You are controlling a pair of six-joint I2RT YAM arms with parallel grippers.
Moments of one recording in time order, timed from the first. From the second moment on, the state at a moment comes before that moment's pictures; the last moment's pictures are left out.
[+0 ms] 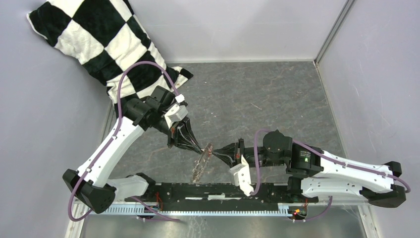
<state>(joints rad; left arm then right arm) -0.54 1.19 1.31 -1.28 1.50 0.94 1.32 0.86 0.94 -0.26 -0.25 -0.97</state>
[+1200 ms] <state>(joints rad) -0.54 1.18 1.30 -1.27 1.50 0.94 1.36 0.86 0.92 -0.19 -0.23 -0.98</state>
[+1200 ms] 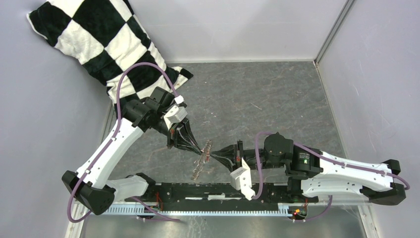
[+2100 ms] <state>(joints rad) -0.53 1.17 1.29 -1.26 1.50 0.93 1.37 0.86 0.90 -0.16 -0.21 -0.99</state>
